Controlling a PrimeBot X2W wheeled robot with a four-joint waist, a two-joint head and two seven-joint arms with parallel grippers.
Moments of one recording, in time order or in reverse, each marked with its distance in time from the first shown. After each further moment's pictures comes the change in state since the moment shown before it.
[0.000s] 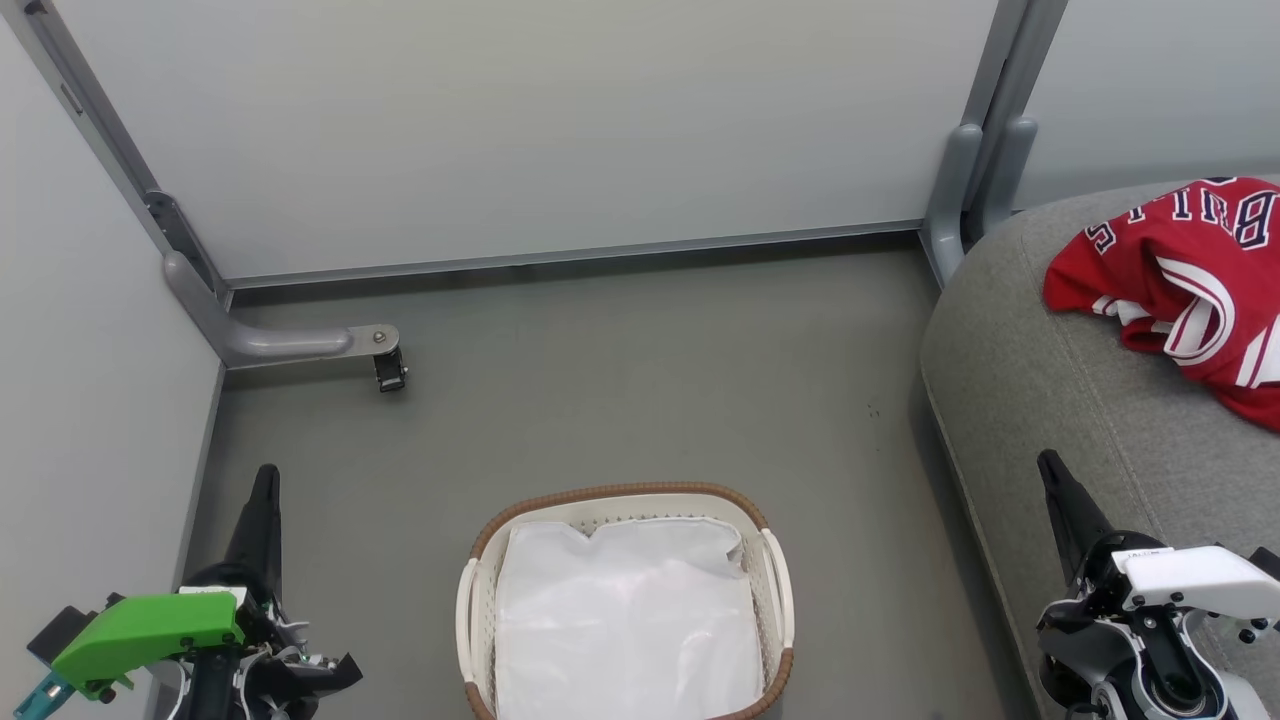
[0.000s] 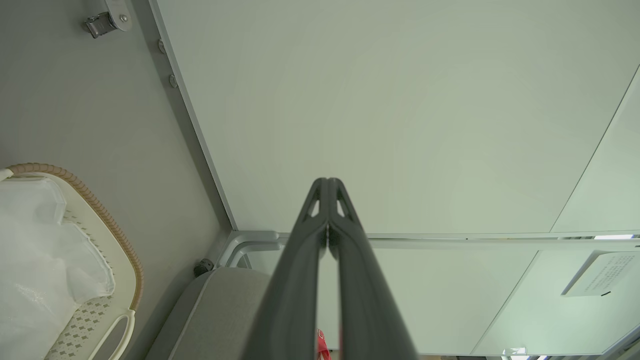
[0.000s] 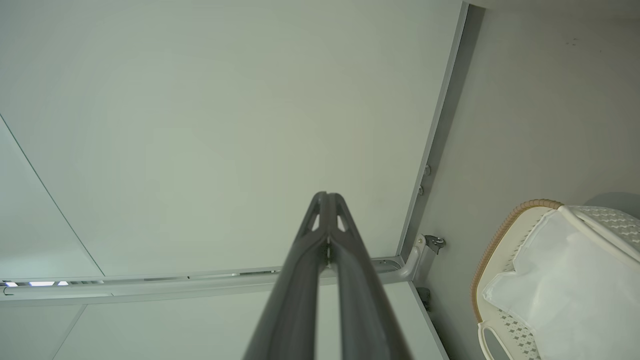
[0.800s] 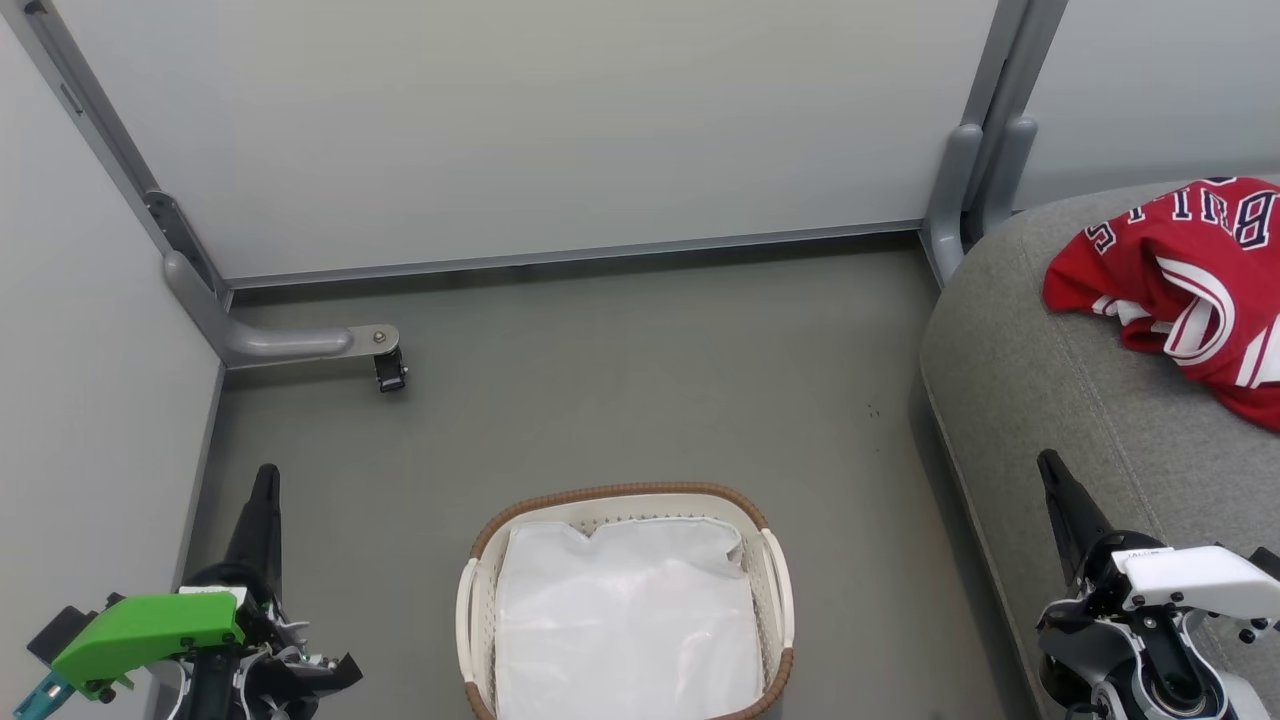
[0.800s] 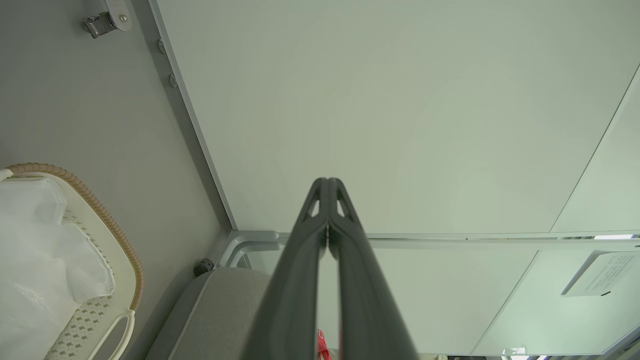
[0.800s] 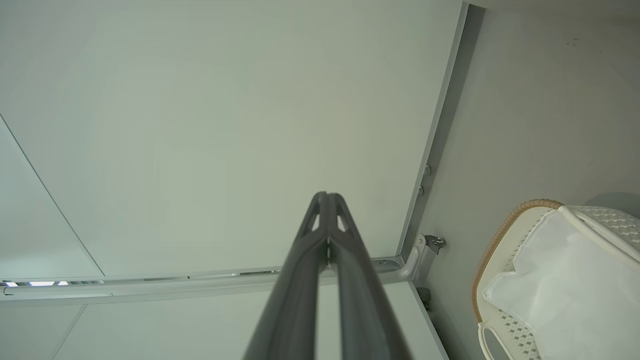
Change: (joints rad) left arm 0.000 0.000 0.000 0.000 0.000 0.000 0.000; right arm 0.000 0.000 0.000 0.000 0.000 0.000 0.000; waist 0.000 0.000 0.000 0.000
